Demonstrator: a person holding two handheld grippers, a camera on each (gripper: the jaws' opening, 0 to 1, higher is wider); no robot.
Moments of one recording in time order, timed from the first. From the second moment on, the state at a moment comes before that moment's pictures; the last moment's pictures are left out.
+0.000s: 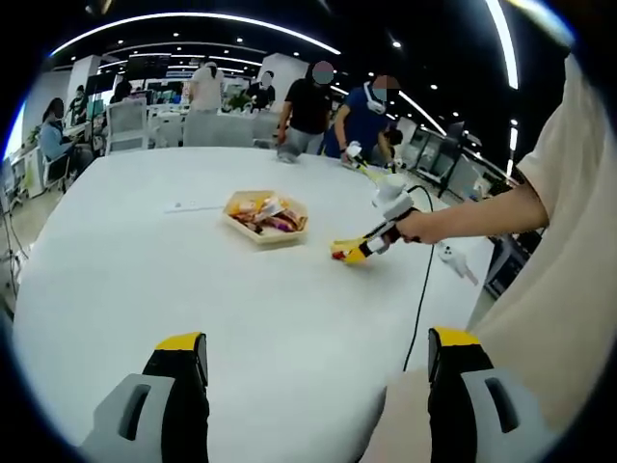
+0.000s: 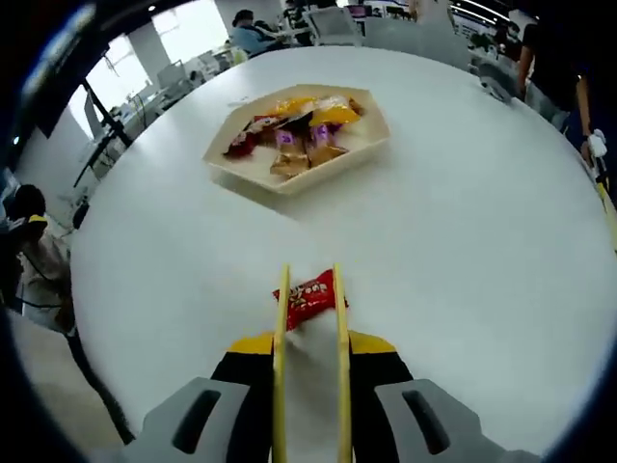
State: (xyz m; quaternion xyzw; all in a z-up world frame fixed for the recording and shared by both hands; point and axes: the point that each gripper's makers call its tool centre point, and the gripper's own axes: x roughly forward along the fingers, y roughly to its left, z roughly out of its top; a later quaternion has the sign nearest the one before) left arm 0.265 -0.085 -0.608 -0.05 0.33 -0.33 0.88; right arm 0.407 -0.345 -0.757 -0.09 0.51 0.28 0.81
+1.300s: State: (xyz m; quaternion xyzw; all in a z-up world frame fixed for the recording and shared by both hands) left arm 0.250 -0.081 -0.602 -0.05 0.31 -0.35 0.88; right arm 0.356 -0.326 -0.755 -0.10 0.50 0.27 0.82
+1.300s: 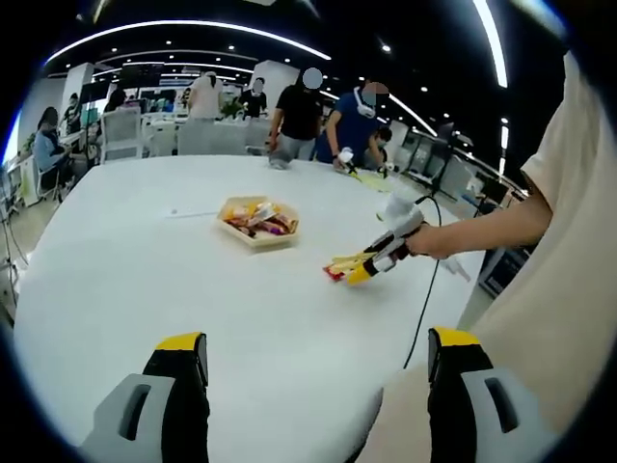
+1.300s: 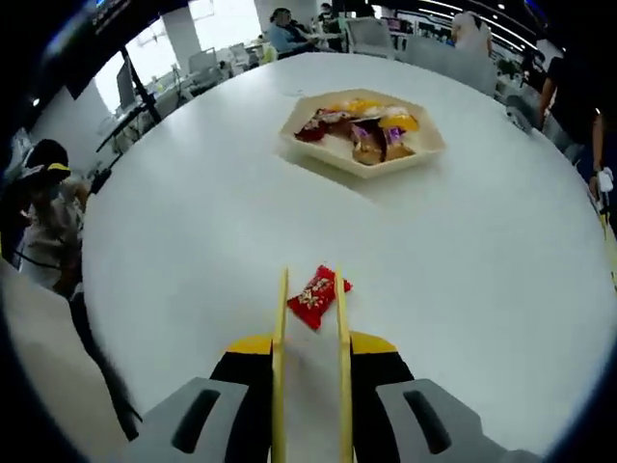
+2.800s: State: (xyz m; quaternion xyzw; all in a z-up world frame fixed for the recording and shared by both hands) left arm 0.250 -0.065 -0.609 -0.05 0.32 -0.36 0.87; right arm 0.338 -0.337 -0.748 0.05 0.53 0.21 0.82
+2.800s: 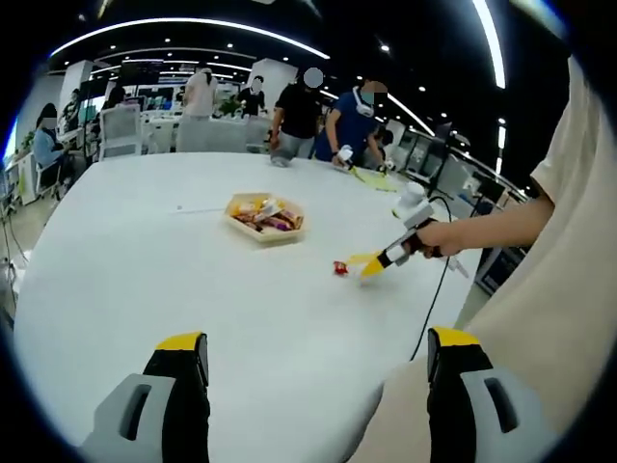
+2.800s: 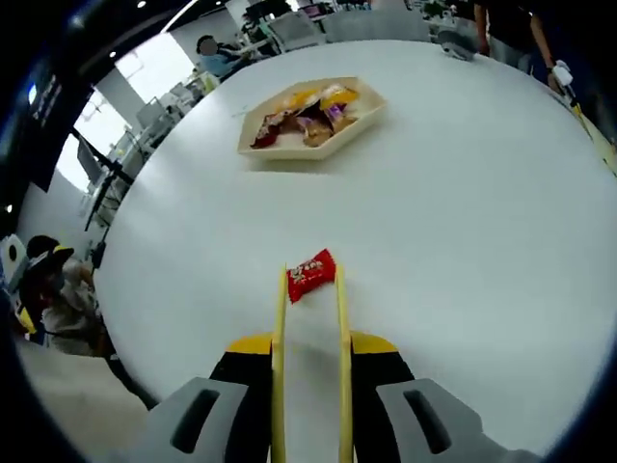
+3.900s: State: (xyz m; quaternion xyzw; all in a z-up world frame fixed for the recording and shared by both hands) left arm 0.252 -0.063 -0.607 -0.05 0.32 -0.35 0.88; right arm 0.361 -0.322 -0.756 0.09 0.54 0.22 0.81
